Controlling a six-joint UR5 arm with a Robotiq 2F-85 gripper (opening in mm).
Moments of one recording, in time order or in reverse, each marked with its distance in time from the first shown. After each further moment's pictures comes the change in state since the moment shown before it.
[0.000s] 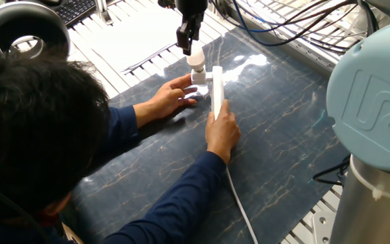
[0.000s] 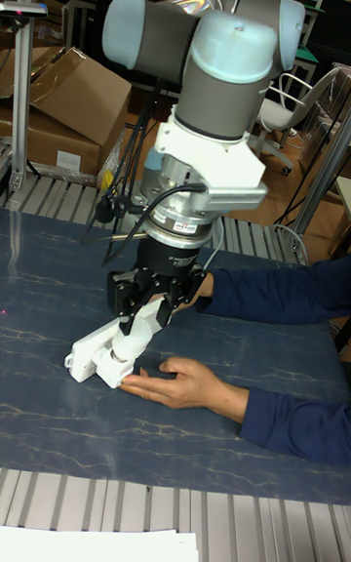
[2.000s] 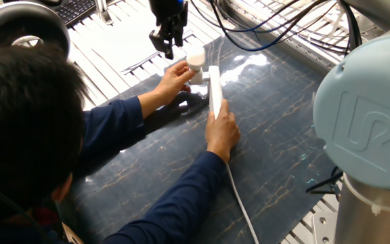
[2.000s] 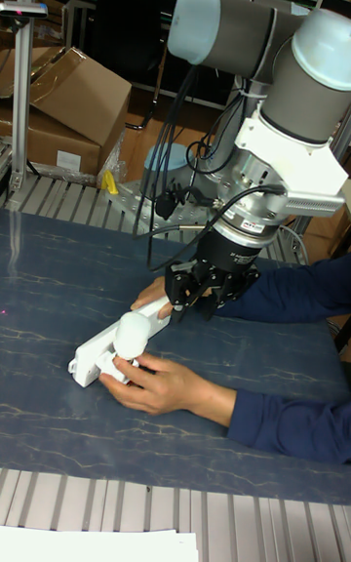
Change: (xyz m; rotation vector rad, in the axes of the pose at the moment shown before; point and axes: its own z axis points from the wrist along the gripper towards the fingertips) arm -0.020 0.057 -0.025 0.031 0.091 0.116
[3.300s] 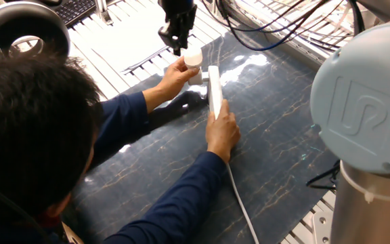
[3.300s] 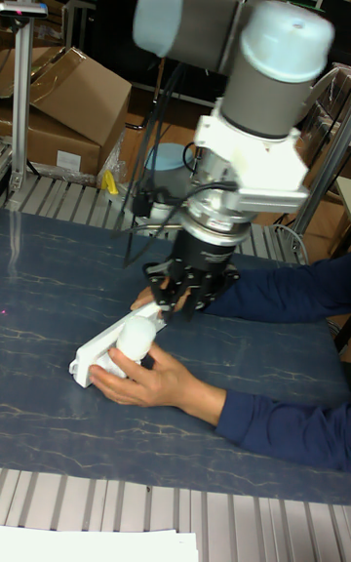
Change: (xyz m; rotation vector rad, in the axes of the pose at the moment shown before) arm 0.003 -0.009 0.004 -0.078 -0.015 0.055
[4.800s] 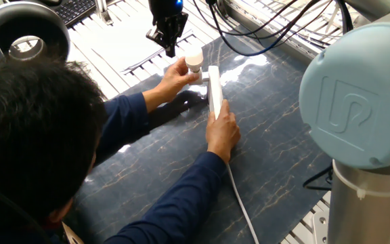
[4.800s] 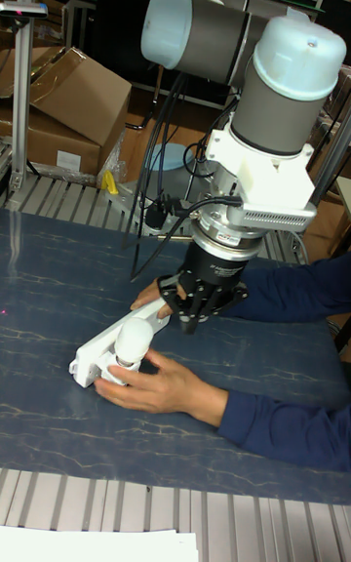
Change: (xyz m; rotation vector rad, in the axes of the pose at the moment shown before) arm -0.013 0.001 0.009 -0.005 0.008 0.115
